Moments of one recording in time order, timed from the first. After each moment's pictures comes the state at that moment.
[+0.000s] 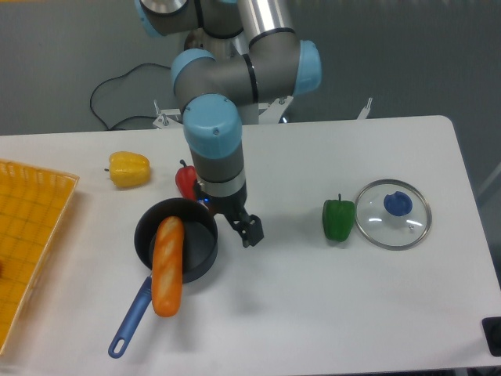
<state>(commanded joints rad) 2.39 -1.89 -1.63 -1.10 1.63 1.23</state>
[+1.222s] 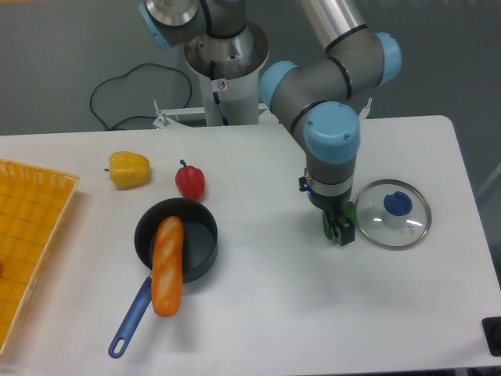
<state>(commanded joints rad) 2.64 -1.97 -1.60 -1.09 1.64 1.79</state>
